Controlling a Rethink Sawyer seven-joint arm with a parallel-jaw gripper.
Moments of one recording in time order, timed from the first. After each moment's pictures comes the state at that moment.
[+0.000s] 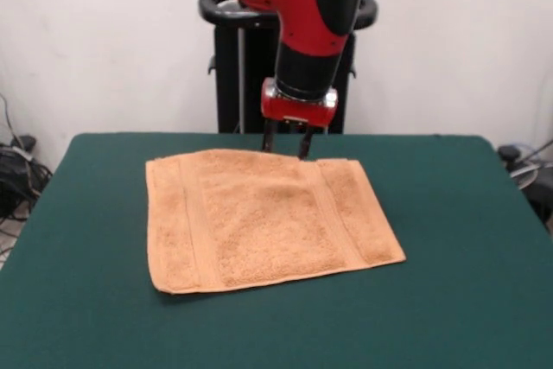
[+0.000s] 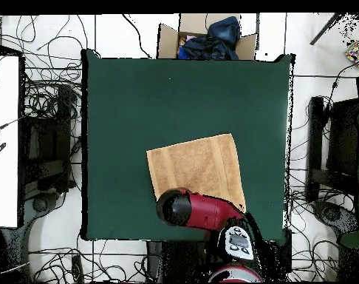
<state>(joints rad) -0.18 -0.60 -0.15 2.01 -0.11 0.24 1.61</state>
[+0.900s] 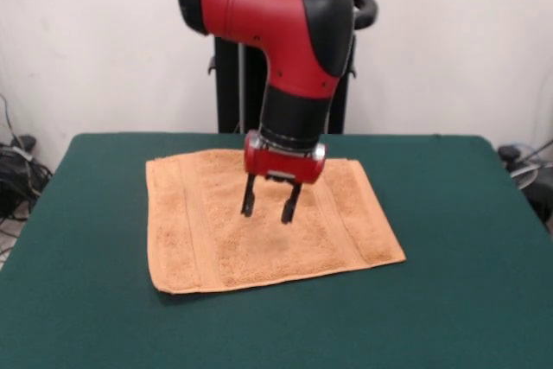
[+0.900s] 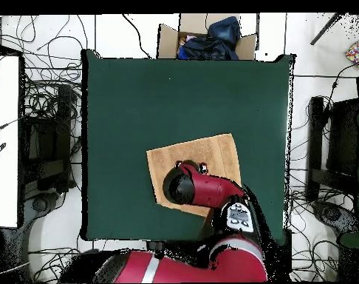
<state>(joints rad) -0.18 -0.47 -0.15 1.81 -0.11 0.05 1.61</state>
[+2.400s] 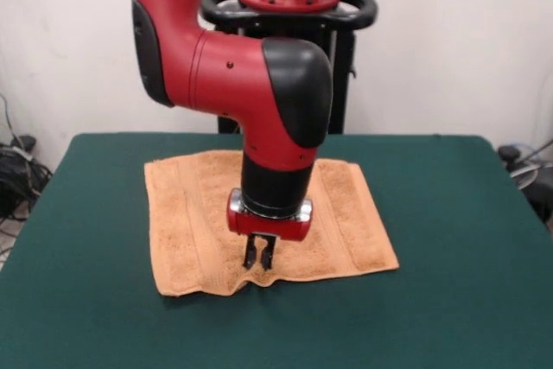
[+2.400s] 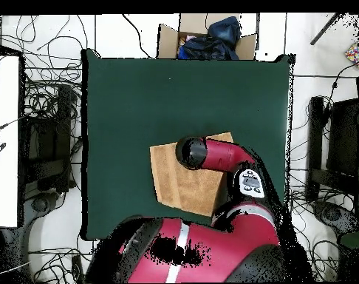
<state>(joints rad) -0.26 -0.34 -0.06 1.52 -0.11 0.39 1.61</state>
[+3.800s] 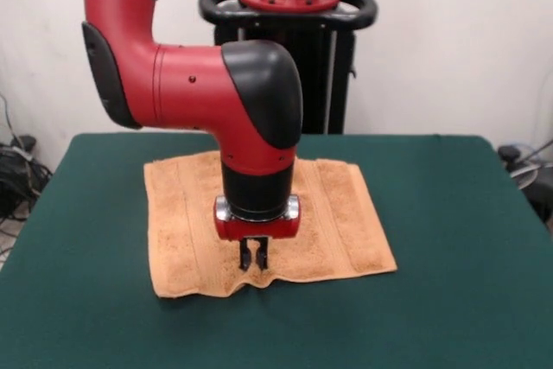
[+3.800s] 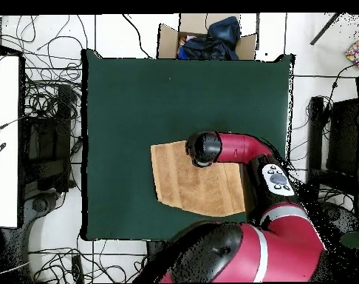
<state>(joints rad) -0.46 -0.38 0.19 1.49 -0.39 0.54 1.61</state>
